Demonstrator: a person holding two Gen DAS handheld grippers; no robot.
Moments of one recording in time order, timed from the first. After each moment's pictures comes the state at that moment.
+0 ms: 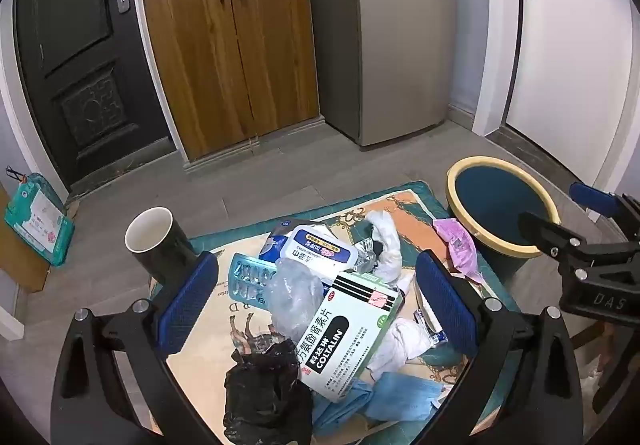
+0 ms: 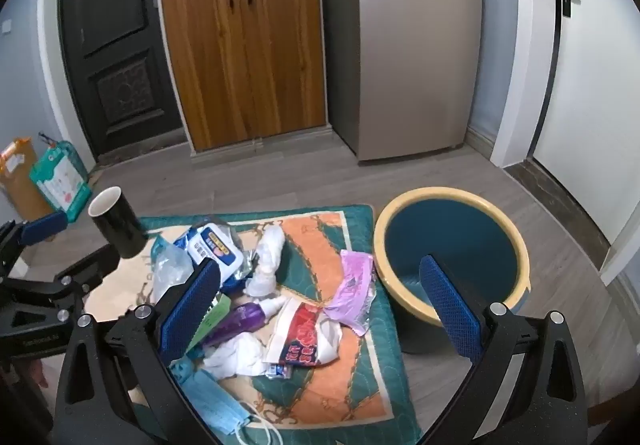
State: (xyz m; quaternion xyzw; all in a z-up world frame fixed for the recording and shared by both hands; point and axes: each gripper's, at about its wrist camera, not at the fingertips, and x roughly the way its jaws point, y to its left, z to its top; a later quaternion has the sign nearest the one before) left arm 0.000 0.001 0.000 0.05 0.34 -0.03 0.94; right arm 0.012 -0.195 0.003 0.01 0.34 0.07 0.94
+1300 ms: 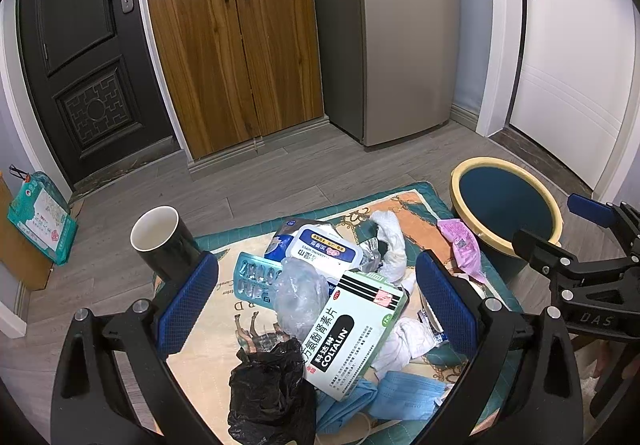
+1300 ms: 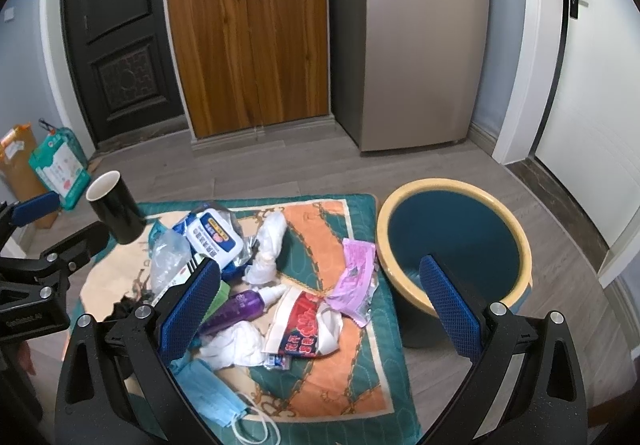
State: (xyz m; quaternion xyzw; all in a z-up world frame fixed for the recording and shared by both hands) left arm -0.002 0.005 0.002 0.05 0.34 -0.02 0.94; right arm 0.011 -0.188 -0.005 0.00 0.35 0.07 0.93
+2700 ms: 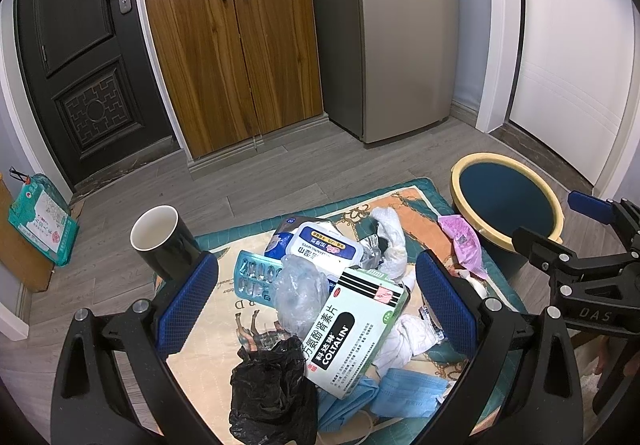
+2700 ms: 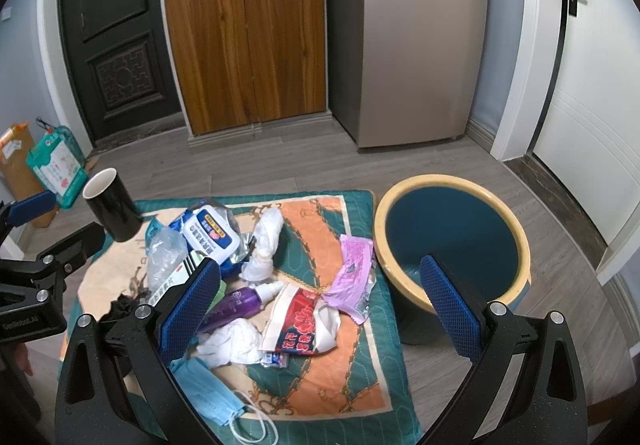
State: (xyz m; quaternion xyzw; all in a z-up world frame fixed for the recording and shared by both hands) left arm -0.003 0.004 0.000 0.06 0.34 -0.02 0.94; right arm 0.012 -0.188 -0.005 0.00 0.36 0.07 0.93
